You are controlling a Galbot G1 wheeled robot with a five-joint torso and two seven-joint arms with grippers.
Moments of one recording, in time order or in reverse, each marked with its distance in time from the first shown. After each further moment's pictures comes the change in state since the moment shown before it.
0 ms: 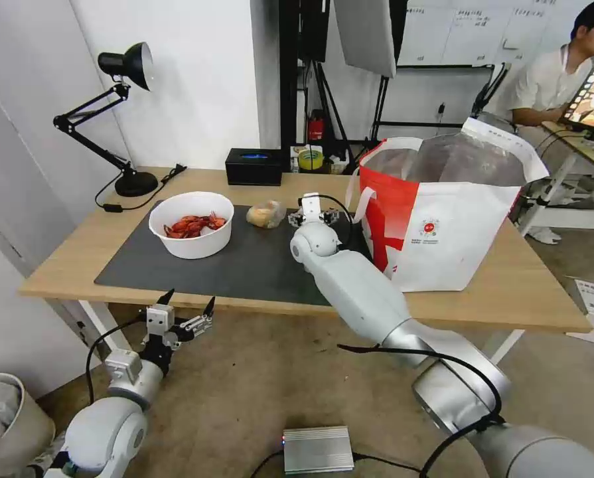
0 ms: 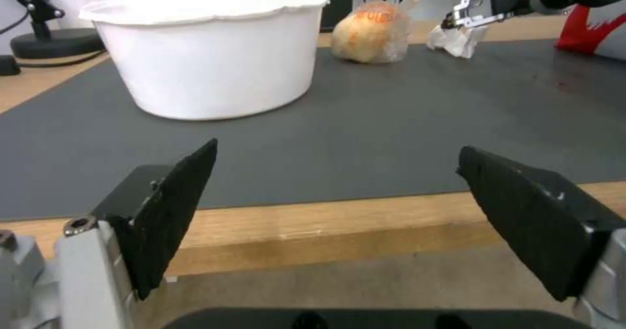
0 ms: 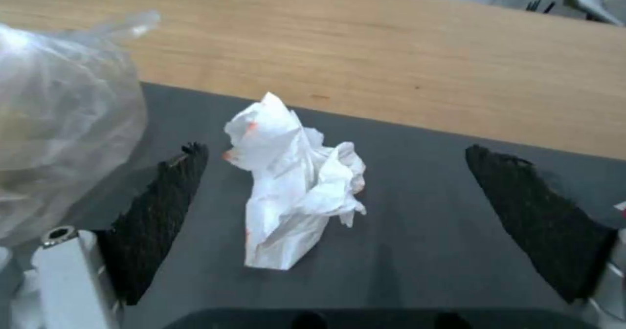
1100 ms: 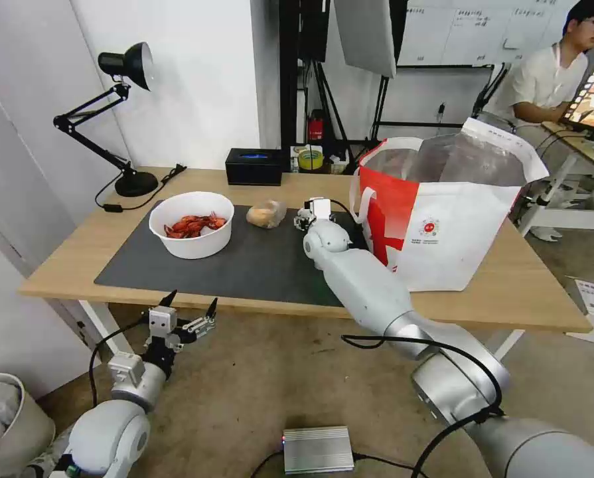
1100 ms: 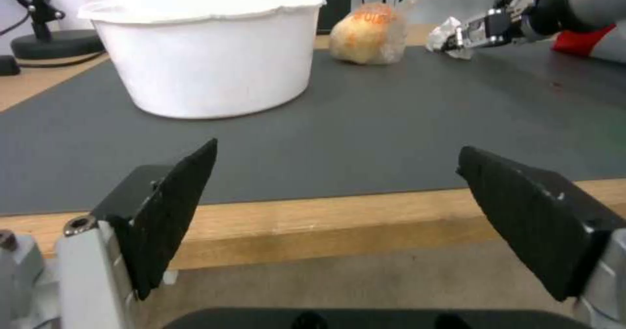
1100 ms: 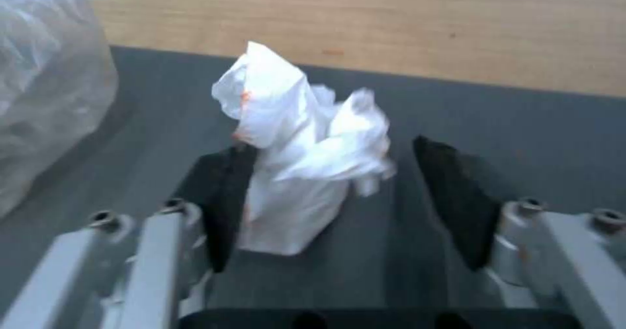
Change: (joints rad) left arm 0.013 -0.010 0.003 0.000 0.010 -0.024 -0.001; right arm 0.003 -0.009 0.041 -0.077 0.048 0.040 -0.125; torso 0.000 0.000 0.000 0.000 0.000
